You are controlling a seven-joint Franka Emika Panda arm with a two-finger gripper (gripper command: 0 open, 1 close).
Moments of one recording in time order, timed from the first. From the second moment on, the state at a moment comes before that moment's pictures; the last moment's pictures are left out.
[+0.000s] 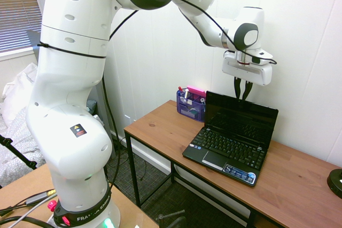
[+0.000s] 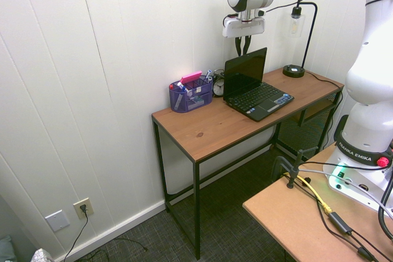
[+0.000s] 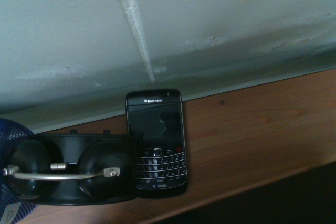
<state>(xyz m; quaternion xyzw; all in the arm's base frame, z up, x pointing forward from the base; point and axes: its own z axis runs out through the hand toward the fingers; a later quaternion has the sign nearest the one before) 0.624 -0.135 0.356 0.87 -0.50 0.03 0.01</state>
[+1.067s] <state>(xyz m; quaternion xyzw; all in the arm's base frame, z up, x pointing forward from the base) 0.558 -0.150 0.307 0.87 -0.50 -0.02 0.03</state>
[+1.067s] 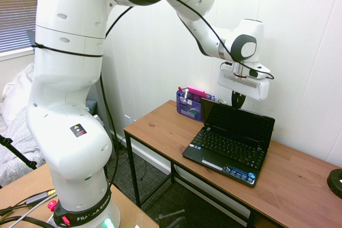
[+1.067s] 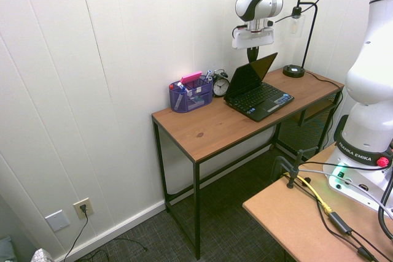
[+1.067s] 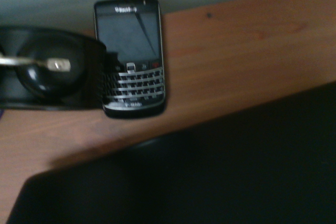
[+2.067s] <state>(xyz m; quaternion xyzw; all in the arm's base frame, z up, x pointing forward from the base) 0.461 -0.175 0.208 0.85 -0.53 -0.08 0.03</state>
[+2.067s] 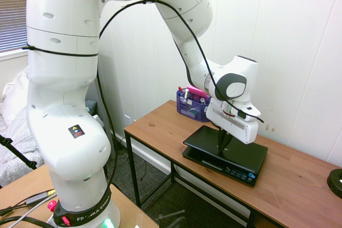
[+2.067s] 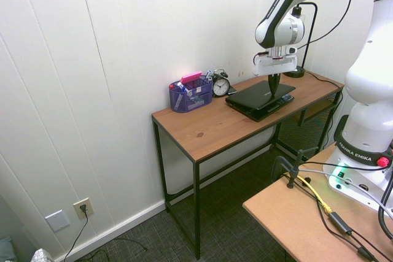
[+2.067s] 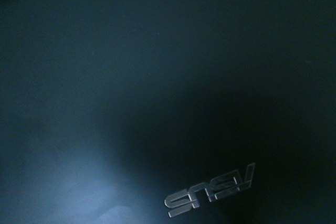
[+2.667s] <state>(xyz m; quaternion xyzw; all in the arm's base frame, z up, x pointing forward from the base) 0.454 -0.198 0.180 0.84 -0.53 -0.08 0.03</state>
